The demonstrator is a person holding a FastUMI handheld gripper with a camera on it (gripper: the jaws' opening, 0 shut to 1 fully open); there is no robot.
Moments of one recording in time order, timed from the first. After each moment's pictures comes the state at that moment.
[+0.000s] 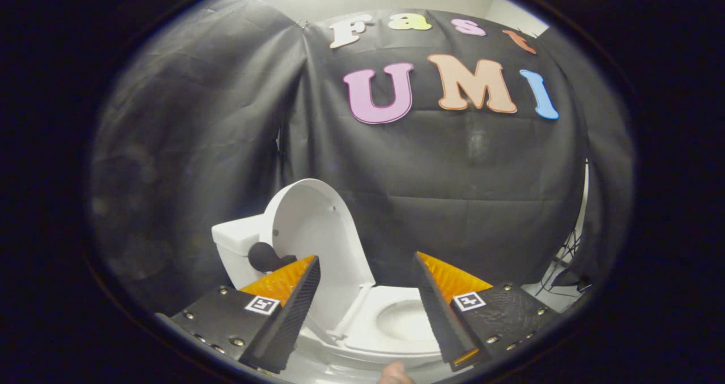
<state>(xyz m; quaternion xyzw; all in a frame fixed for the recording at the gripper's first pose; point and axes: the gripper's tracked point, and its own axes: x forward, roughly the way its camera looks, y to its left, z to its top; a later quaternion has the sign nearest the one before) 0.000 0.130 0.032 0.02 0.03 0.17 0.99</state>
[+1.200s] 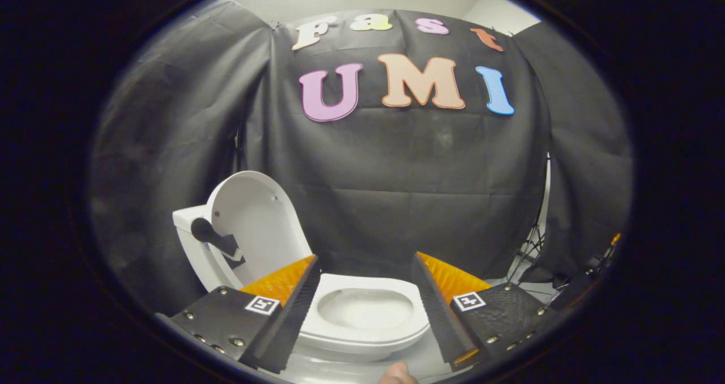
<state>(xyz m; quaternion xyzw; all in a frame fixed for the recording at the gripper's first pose) -0.003 -0.007 0.016 0.01 0.04 0.09 1.00</state>
